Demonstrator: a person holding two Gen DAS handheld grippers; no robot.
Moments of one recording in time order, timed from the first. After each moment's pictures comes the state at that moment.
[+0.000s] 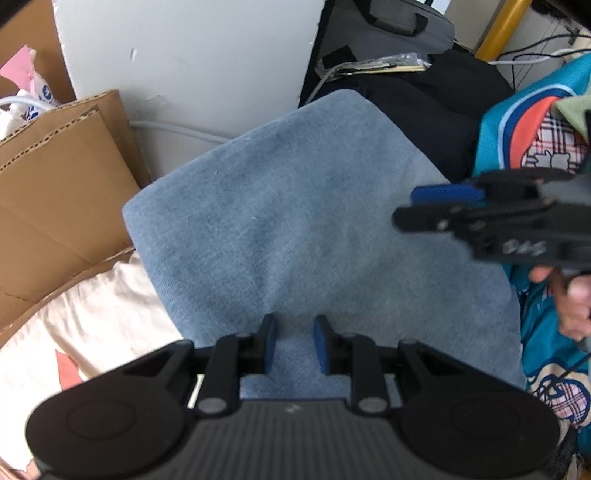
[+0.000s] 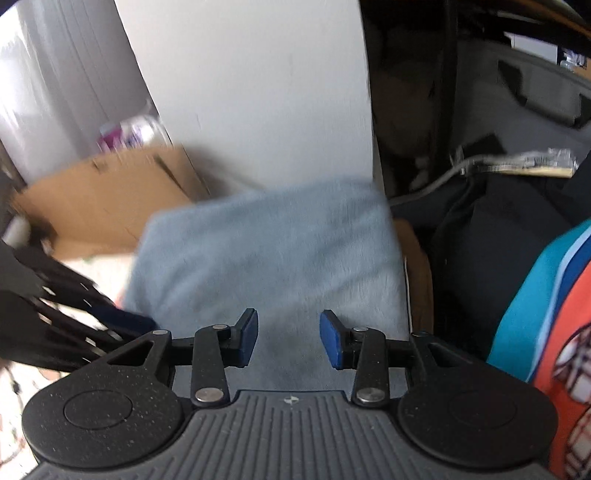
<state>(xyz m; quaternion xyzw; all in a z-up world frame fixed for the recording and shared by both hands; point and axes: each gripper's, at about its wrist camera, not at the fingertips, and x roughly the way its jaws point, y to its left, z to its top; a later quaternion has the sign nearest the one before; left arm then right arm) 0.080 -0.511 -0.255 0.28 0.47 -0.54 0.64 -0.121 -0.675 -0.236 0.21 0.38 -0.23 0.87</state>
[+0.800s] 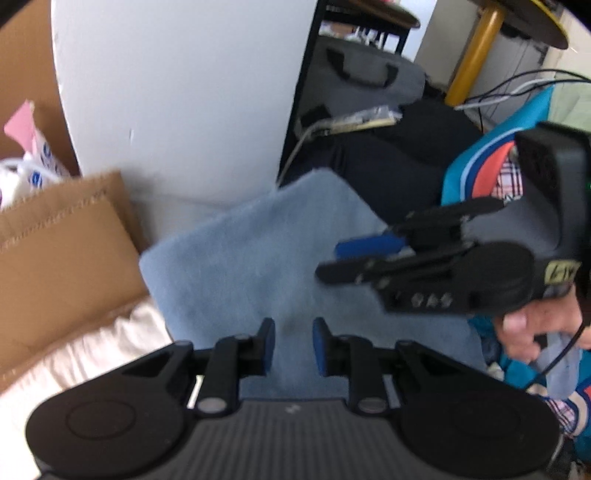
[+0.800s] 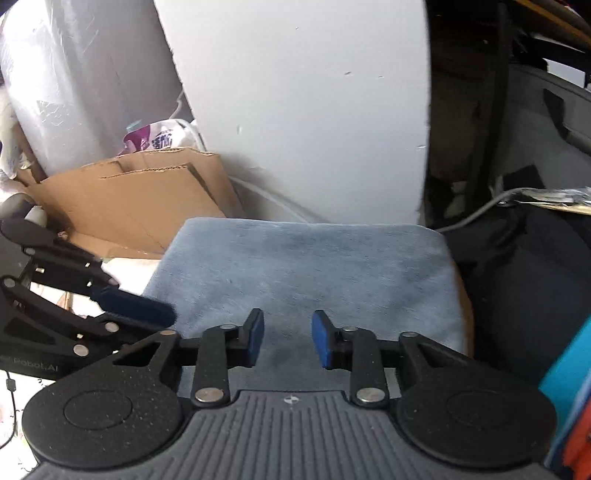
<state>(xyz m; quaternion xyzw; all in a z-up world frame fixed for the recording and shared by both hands) 0.087 -0.507 -0.214 0.23 0.40 -0.58 0.67 -0.083 -0.668 -0.227 0.19 0.36 -0.19 0.89</state>
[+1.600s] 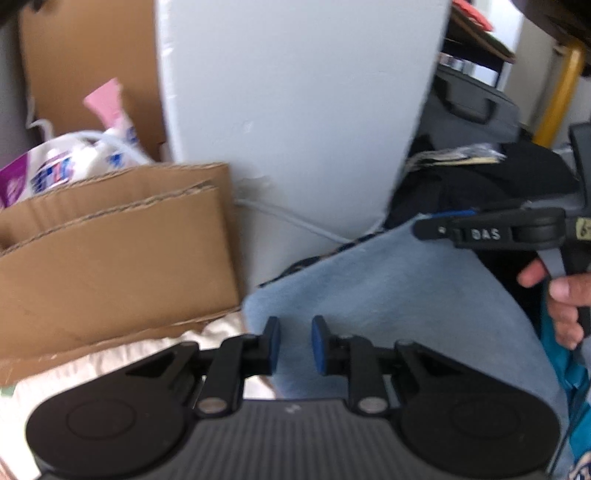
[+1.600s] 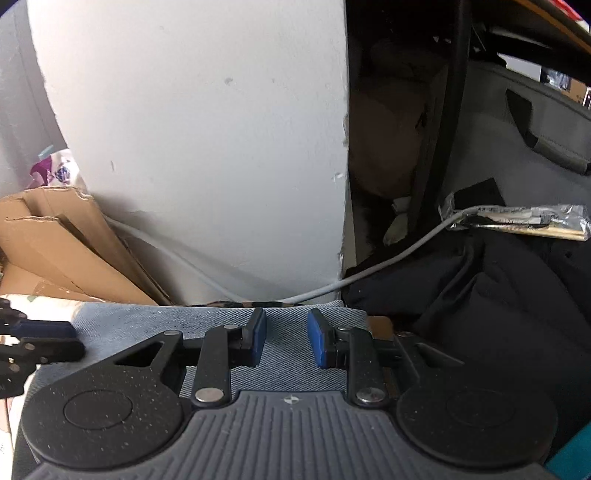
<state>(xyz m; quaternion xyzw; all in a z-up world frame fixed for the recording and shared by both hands) 0.126 -0.506 -0.239 0.19 0.39 -0.49 0.76 -0.049 -0.746 -0.246 0.17 0.36 -0.28 0.87</state>
